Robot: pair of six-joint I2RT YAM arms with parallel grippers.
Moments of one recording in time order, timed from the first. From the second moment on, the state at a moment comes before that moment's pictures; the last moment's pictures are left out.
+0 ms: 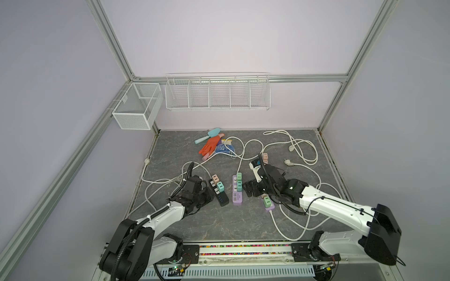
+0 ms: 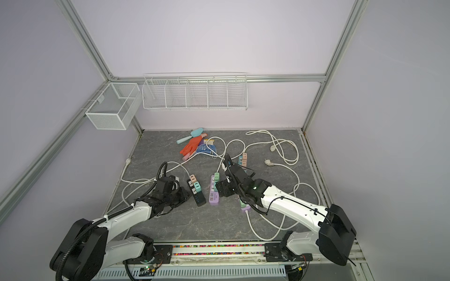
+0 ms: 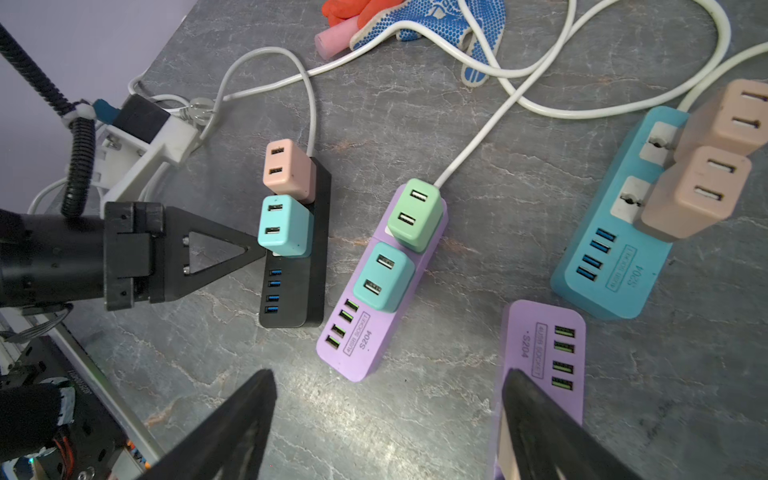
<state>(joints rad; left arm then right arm) -0.43 1.20 0.40 -0.05 0.28 -0.85 0.90 1.32 0.94 -0.39 0.10 0.42</state>
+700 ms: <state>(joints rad) -0.43 1.08 0.41 -0.12 0.08 -0.90 1.04 1.71 1.30 -0.45 0.13 0.35</state>
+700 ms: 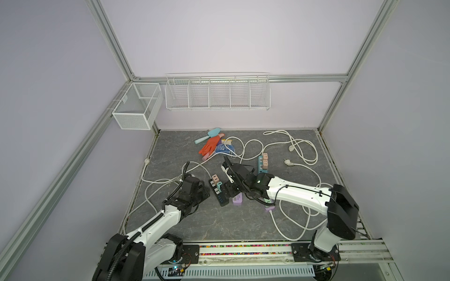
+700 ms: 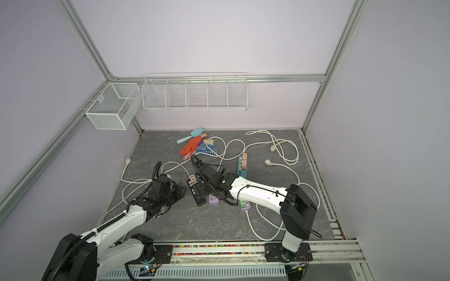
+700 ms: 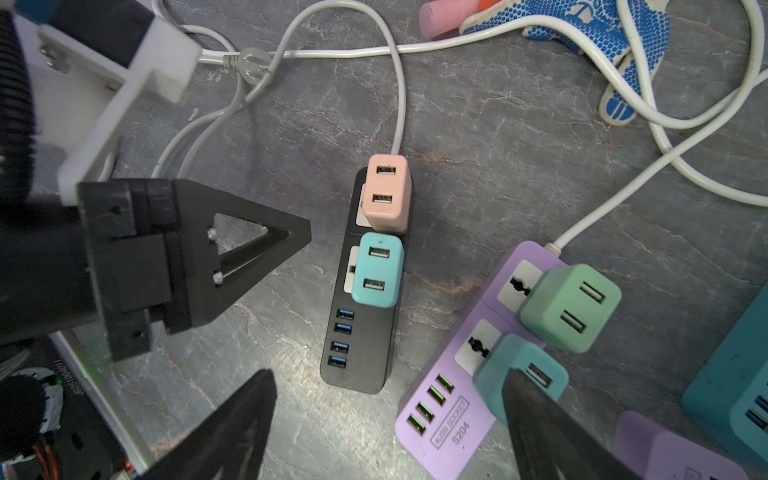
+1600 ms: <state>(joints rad) -0.41 1.36 0.49 0.02 0.17 -0.93 0.99 1.99 1.50 -0.52 0.10 0.33</state>
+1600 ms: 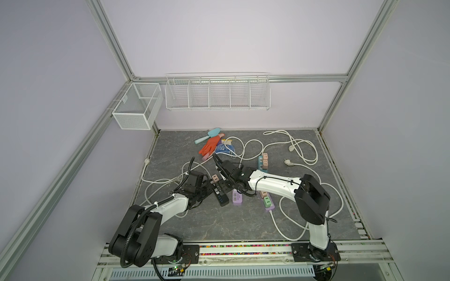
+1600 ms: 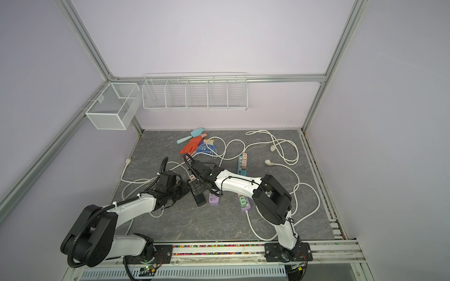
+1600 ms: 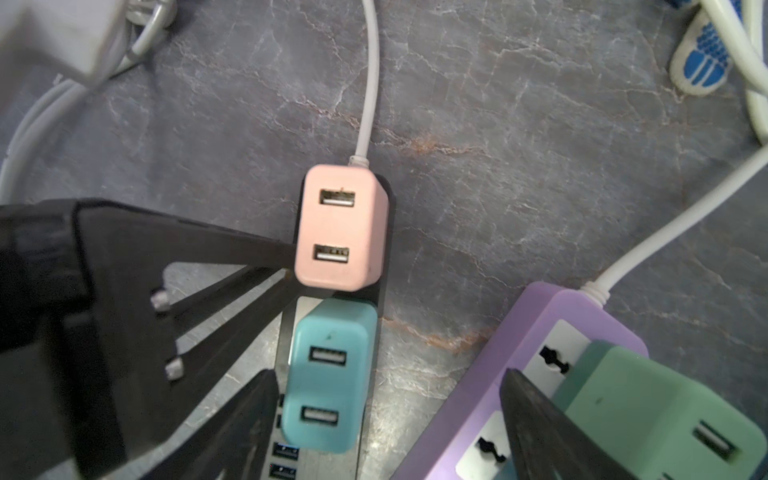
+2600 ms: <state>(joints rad) -0.41 1.31 0.44 0.03 0.22 -0.93 1.00 2.07 1.57 -0.53 0.05 0.33</state>
